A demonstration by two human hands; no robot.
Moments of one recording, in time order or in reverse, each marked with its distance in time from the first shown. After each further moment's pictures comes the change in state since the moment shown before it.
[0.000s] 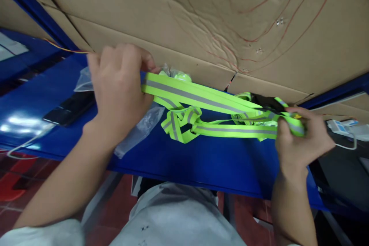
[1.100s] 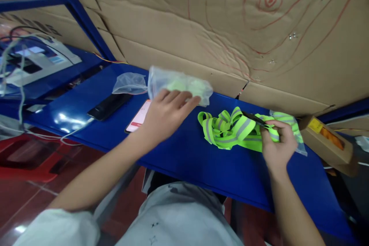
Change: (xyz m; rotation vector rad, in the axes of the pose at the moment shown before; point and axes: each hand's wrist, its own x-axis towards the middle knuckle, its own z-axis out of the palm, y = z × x) left_hand -0.031 0.008 0.011 0.096 -0.139 0.388; right_hand -0.040 -0.013 0.045 0.432 -0.141 0.298
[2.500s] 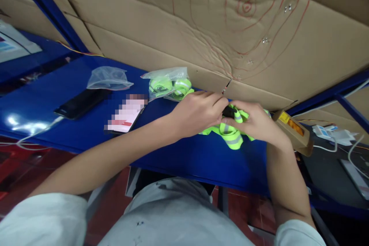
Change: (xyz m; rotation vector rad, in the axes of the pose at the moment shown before) left_hand 0.062 0.070 -0.013 -0.345 0.066 0.200; right_hand 0.080 -0.083 -0.019 -0.142 -0.869 -0.425
